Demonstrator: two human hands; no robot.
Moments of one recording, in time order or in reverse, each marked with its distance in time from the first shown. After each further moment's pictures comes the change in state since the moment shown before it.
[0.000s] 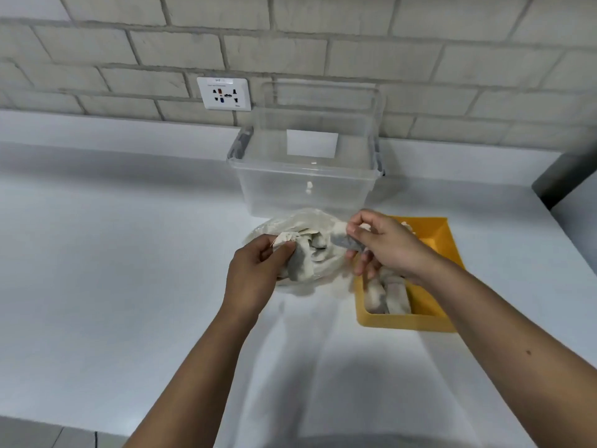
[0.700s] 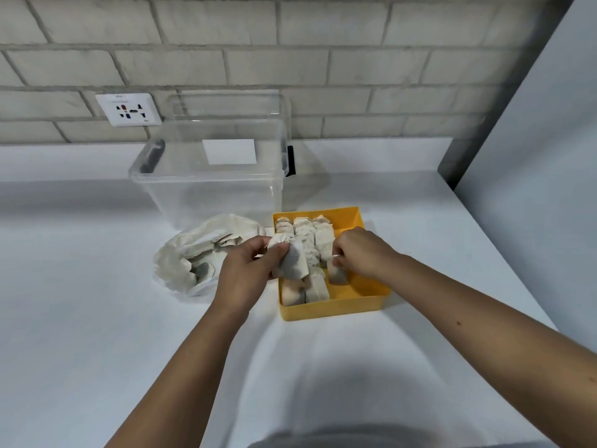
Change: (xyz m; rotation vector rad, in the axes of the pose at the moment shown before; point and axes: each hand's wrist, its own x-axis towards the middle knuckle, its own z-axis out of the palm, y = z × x) left_hand -0.014 0.008 0.110 -0.031 -0.215 0.014; right_hand -0.019 0.080 -0.088 -1.035 0.083 -0.007
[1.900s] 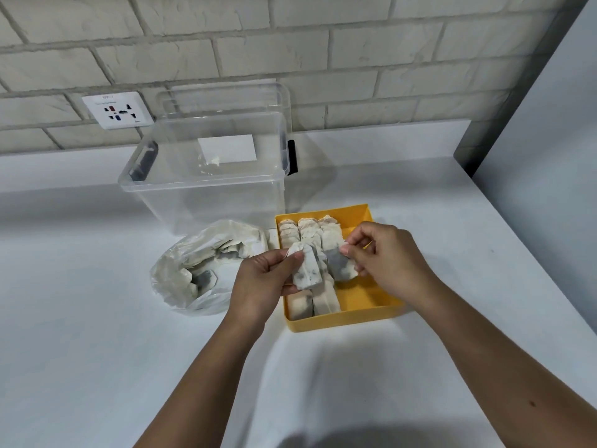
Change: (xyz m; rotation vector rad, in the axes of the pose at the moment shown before) left_hand 0.011 -0.003 0.018 -0.112 -0.055 -0.146; right_hand -0.033 -0.004 -0.010 0.652 0.352 0.121
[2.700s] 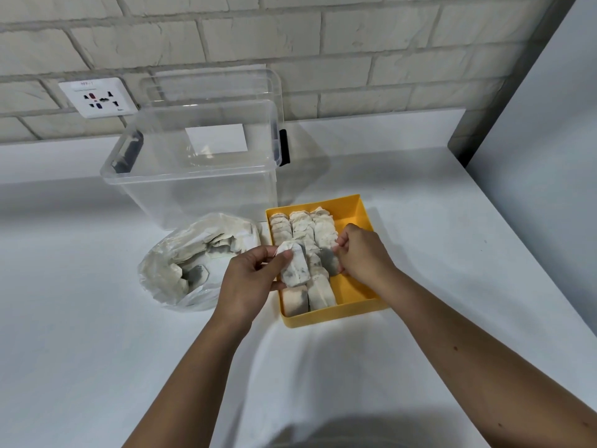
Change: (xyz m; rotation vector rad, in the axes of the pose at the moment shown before) left_hand 0.011 -0.014 -0.010 0.088 0.037 0.007; right_hand 0.036 0.044 0.055 -0.188 -0.085 0.186
